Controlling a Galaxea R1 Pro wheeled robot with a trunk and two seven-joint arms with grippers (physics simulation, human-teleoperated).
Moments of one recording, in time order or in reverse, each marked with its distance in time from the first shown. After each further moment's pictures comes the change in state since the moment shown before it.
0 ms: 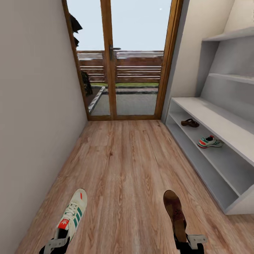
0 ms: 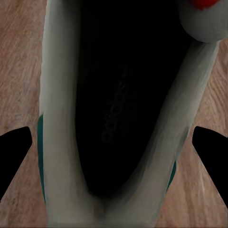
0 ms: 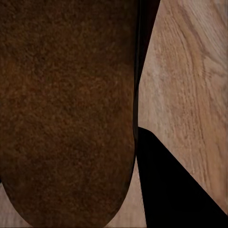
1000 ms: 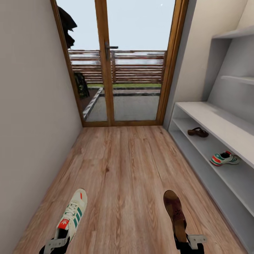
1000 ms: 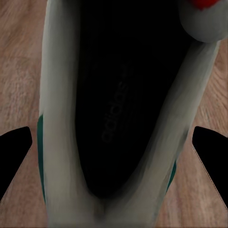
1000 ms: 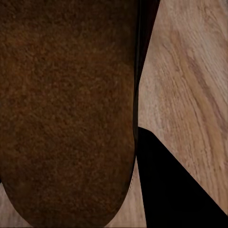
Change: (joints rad) left arm 0.000 0.000 0.000 0.000 0.000 0.000 0.000; right arm 0.000 -0.001 0.000 0.000 0.001 0.000 0.000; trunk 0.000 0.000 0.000
